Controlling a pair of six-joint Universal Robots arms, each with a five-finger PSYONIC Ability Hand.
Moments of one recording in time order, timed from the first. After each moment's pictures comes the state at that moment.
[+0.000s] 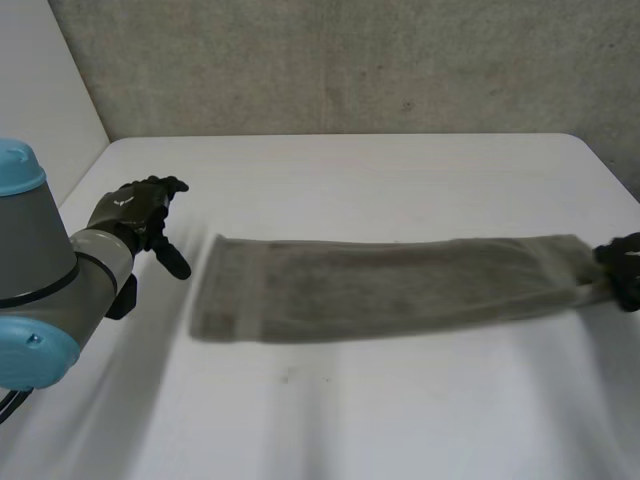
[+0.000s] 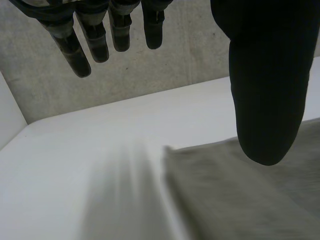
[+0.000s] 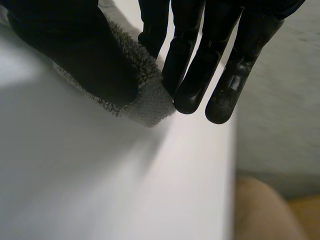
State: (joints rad) left arm 4.40 -1.90 -1.54 3.17 -1.63 3.08; right arm 1.39 -1.11 1.76 -0.32 1.35 2.34; left_hand 0.20 0.18 0.18 0.19 0.03; right_hand 0.94 1.18 1.18 1.19 0.97
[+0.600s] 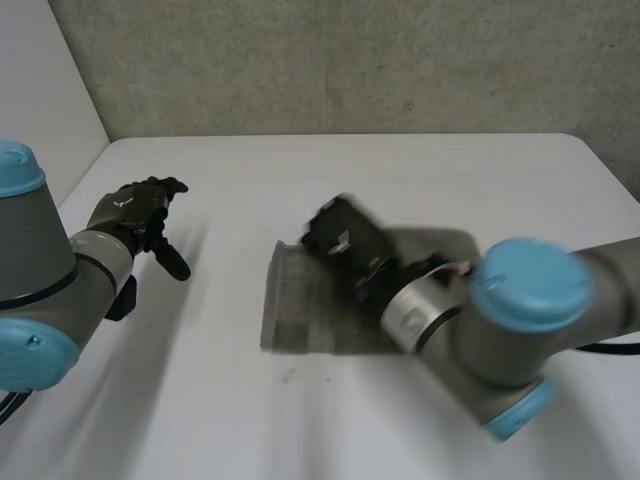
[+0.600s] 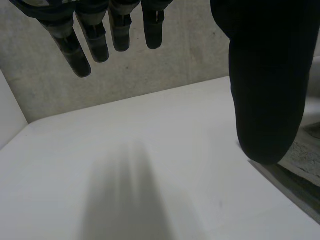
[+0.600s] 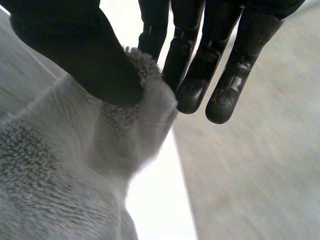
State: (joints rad) left arm 4.40 -1.90 -1.54 3.17 -1.63 3.08; right arm 2.21 -1.05 1.57 -0.50 1.23 2.27; left_hand 0.20 0.18 0.18 0.19 0.03; right_hand 0.95 1.18 1.20 1.20 0.98
